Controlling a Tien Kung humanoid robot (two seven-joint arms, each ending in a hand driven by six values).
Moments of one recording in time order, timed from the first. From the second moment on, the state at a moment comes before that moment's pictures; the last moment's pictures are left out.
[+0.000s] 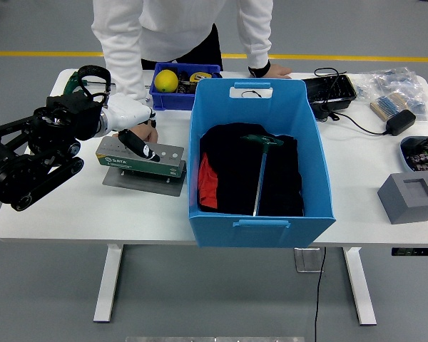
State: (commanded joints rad) left arm -1.00 0.39 -0.39 -0.98 2.03 -0.26 0.10; right arm 0.15 -0.20 0.47 0.18 0.00 -0.19 -0.15
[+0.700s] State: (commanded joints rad) left arm -1.05 0.41 -0.34 -0.95 2.11 -0.30 0.05; right arm 0.15 -0.20 0.46 0.18 0.01 -0.19 -0.15
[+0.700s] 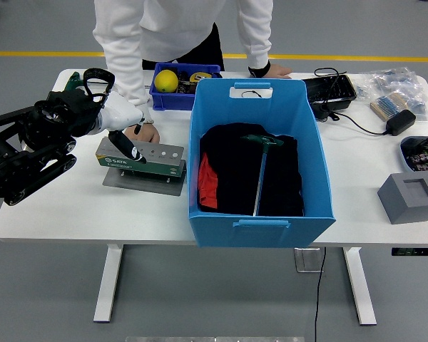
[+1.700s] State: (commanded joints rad) left arm -1.07 0.39 -0.33 -0.88 2.10 -0.34 0.06; right arm 0.15 -0.20 0.47 0.18 -0.01 -0.19 -0.15
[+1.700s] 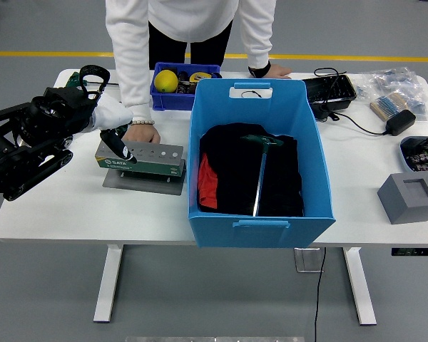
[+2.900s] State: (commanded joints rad) left arm -1.05 0.39 -0.33 -0.77 2.02 -0.05 -0.08; right arm 0.15 -0.20 0.45 0.18 0.02 -0.19 -0.15
